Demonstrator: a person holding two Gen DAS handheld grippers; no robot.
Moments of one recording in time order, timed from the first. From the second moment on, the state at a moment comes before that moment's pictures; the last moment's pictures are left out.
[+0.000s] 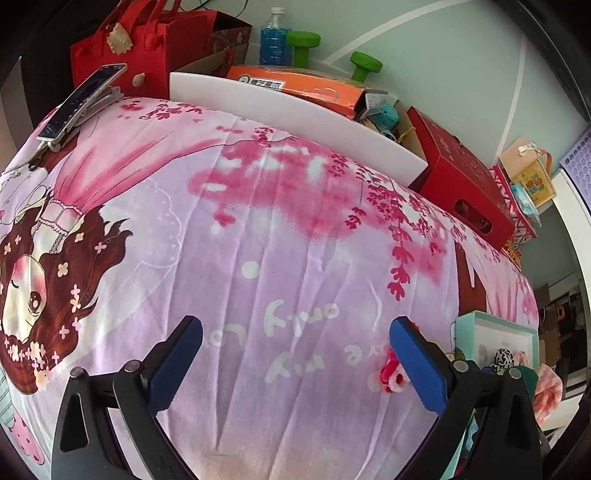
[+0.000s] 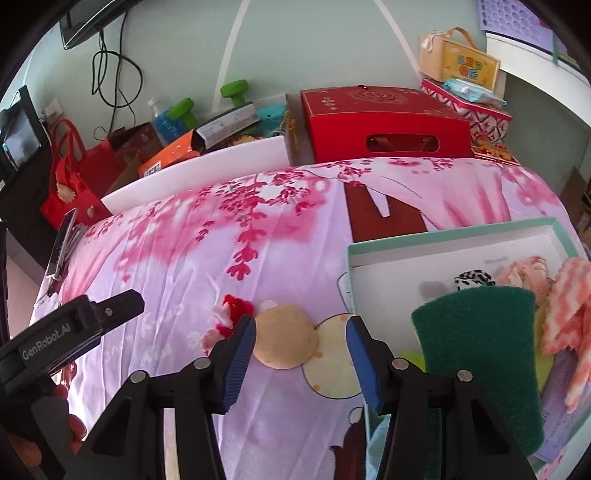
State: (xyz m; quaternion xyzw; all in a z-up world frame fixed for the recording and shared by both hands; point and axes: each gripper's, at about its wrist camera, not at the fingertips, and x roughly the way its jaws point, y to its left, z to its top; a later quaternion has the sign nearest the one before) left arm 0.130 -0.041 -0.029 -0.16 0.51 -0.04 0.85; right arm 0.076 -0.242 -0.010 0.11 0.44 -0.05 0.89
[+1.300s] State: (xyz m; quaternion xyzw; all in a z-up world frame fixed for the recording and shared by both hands) left arm 0.133 -0.055 -0.036 -0.15 0.53 -0.06 0.84; right arm 0.098 -0.211 -0.048 0.05 0.48 -0.05 0.87
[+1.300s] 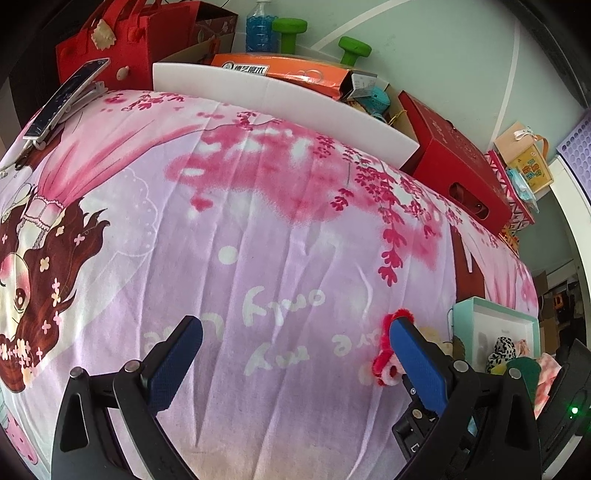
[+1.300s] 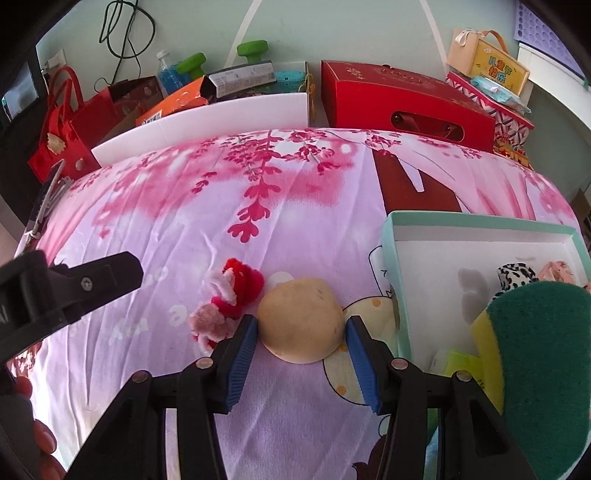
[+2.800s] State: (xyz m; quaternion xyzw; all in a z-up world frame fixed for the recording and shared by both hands) left arm 0.134 -0.084 -0.045 -0.15 0.54 -0.13 0.82; right arm 0.081 -0.228 -0.025 0.07 0.49 -0.05 0.87
